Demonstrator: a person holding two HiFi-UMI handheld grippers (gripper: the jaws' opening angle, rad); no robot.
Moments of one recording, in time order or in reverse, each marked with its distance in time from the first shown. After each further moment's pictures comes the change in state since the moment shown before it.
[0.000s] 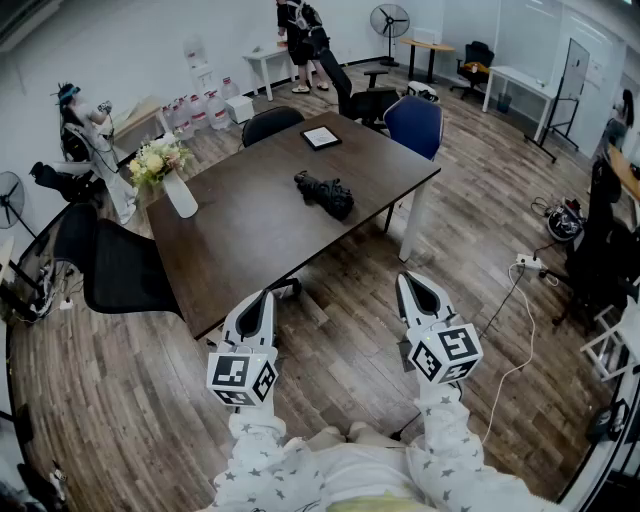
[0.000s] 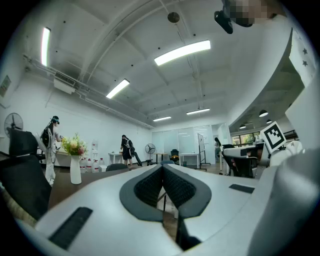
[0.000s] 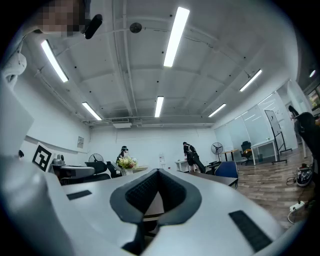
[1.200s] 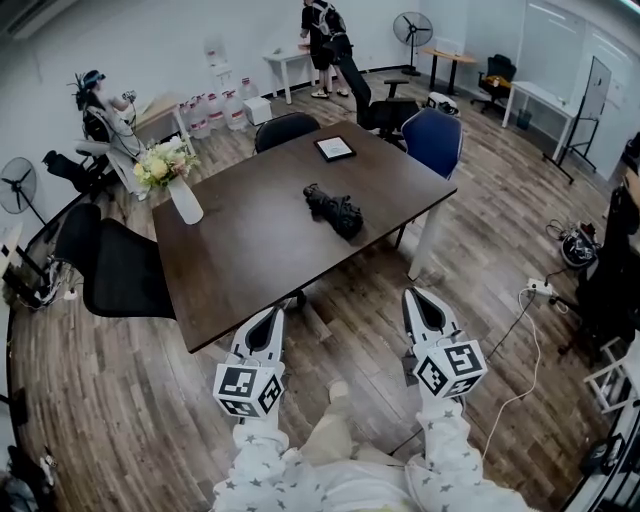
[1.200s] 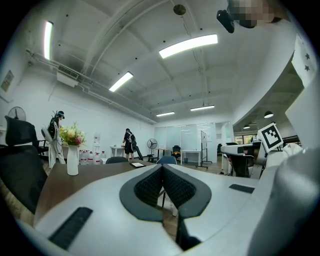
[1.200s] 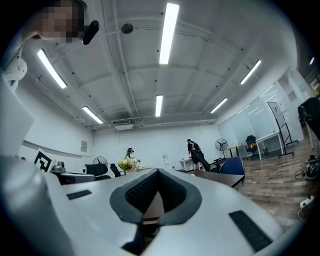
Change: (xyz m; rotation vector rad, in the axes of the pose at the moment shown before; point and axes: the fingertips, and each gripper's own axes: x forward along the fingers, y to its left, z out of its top) left arm 0.048 -0.003 -0.028 -0.051 0.053 0.026; right arm 0.044 -0.043 -0.011 0.047 -0.001 0.065
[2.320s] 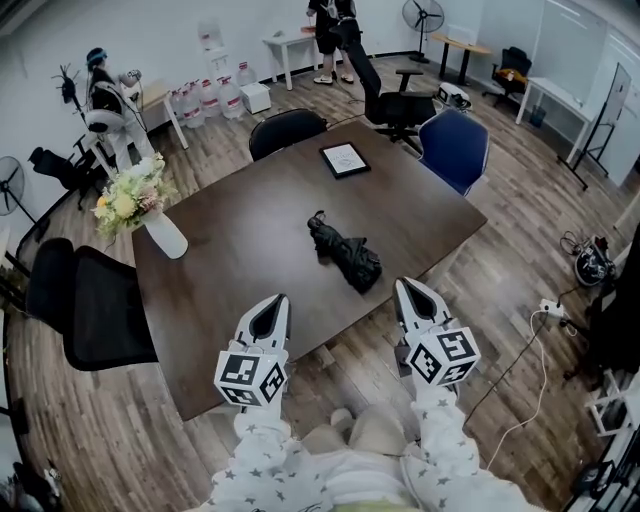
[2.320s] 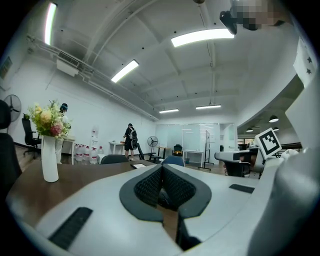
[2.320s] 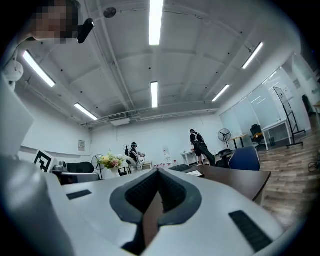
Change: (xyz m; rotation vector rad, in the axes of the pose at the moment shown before) left arm 0.218 0.117 0.001 -0.054 0.026 -0.014; right arm 0.241 -0.084 -0.035 0.057 0.082 0.024
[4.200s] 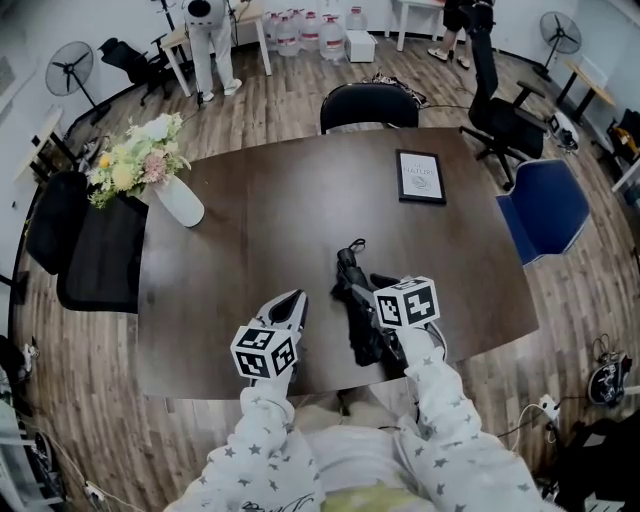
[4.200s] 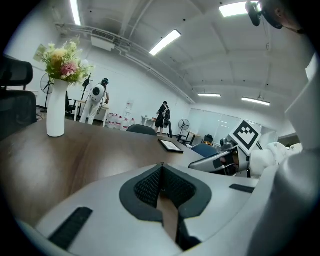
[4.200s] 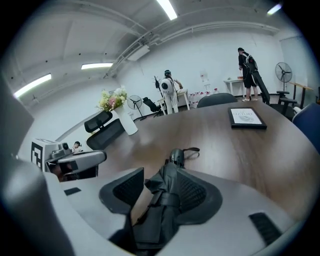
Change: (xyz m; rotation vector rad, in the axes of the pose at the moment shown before) left arm 0.172 0.105 -0.098 -0.316 0.228 0.342; right arm 0.277 -0.043 -0.166 -0.038 0.892 0.511
